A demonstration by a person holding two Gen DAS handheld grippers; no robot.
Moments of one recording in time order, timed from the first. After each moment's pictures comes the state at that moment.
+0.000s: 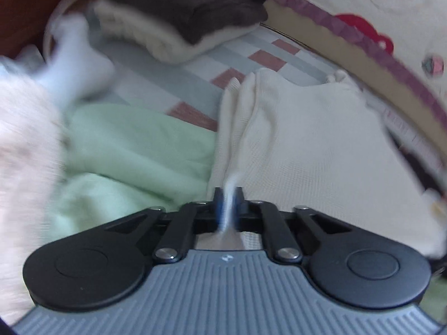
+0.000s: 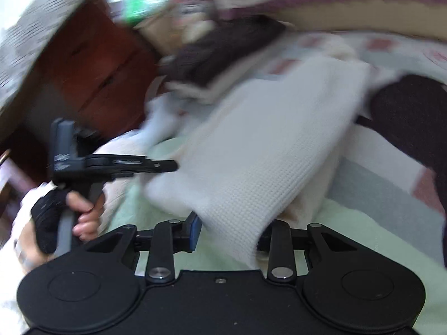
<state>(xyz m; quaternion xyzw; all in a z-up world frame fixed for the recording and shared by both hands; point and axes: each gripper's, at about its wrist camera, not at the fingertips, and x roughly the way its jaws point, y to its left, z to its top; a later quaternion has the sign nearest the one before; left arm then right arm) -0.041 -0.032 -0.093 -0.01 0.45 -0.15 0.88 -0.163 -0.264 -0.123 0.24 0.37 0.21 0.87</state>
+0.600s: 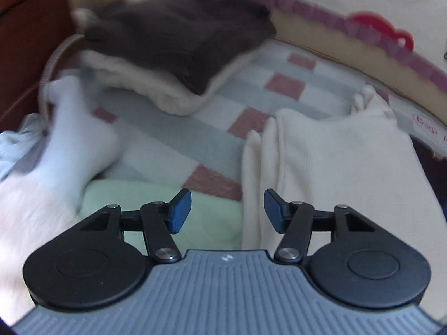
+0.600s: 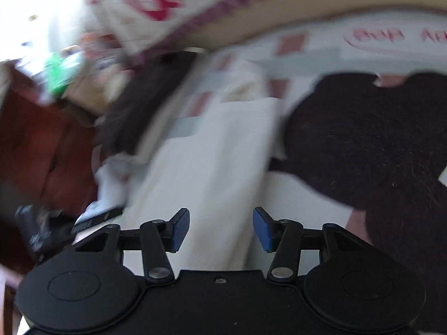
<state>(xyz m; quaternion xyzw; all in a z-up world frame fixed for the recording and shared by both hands) 0.067 -0.031 -0.079 0.00 0.43 -0.17 0.88 -0.085 -0.373 -0.139 0.42 0.38 0.03 0.82</state>
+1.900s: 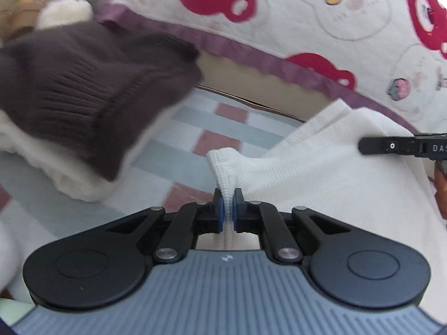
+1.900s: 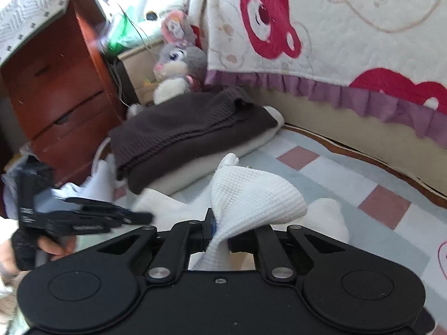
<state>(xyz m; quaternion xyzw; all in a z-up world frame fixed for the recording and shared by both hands) 0.136 -0.052 -0.121 0.00 0.32 -0.32 0.89 0.062 -0.342 -0.087 0.12 0.30 0.13 0.94</state>
